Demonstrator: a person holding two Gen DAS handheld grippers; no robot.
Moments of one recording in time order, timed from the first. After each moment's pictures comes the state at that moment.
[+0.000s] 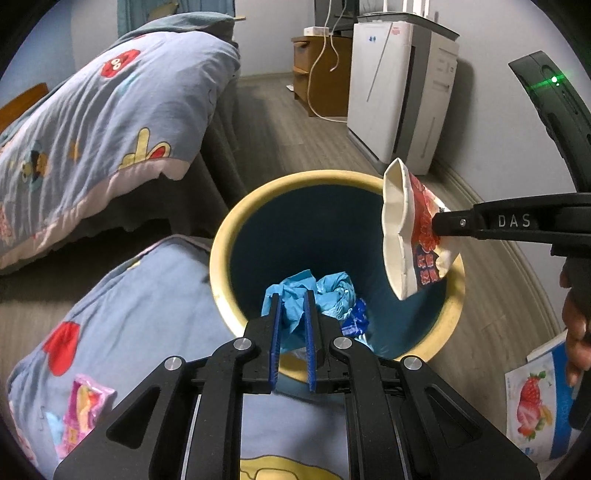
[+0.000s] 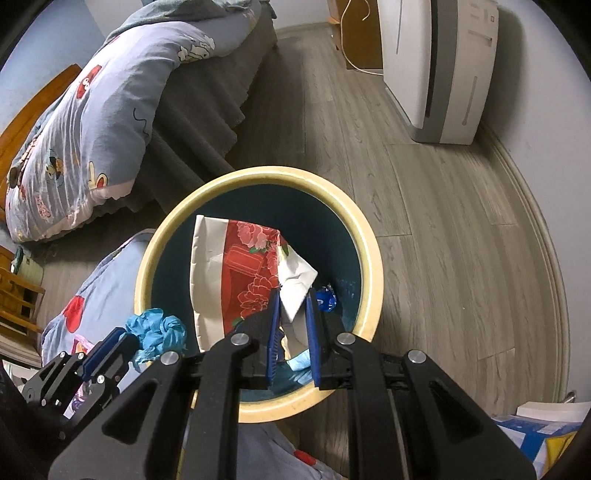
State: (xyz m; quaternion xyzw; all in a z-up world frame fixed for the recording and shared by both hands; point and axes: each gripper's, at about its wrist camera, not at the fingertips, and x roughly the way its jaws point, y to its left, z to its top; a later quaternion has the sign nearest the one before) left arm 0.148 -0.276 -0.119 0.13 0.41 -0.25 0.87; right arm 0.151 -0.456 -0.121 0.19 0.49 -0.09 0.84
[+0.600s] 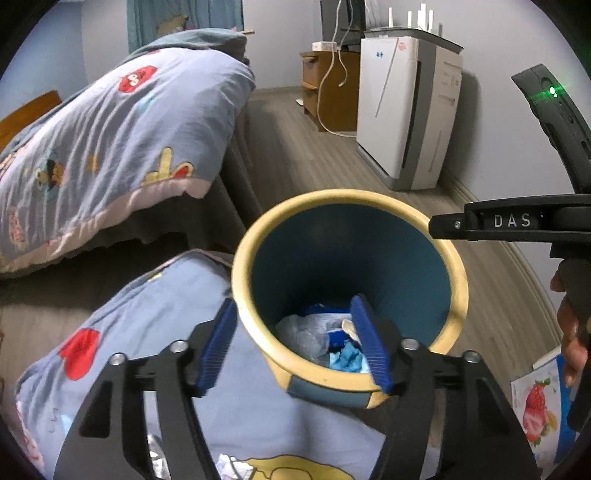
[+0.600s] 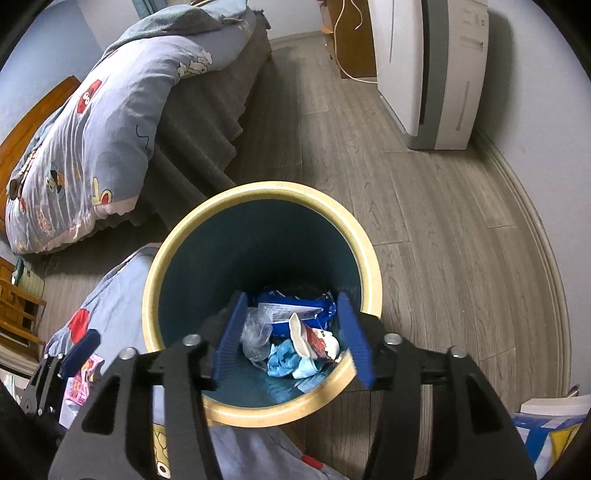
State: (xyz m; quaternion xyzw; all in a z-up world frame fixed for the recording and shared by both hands) left arm 0.144 -0.265 -0.101 0.13 0.38 -0.23 0.89; right arm 0.151 -0.455 -0.107 0.20 0.47 -0.10 0.85
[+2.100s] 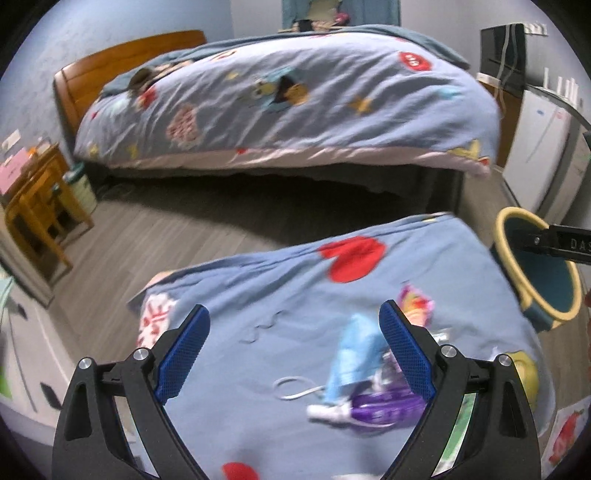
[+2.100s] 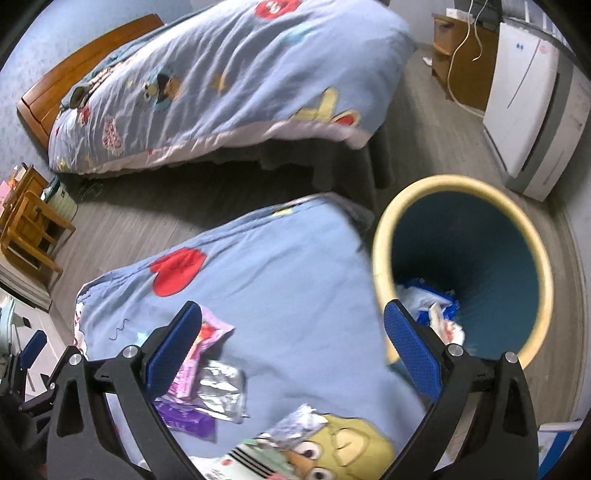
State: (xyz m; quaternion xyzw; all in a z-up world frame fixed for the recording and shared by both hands) left arm 0.125 0.048 -0.082 0.04 0.41 0.01 0.91; right arm 0.193 -0.208 -0.091 0.10 0.50 0.02 0.86
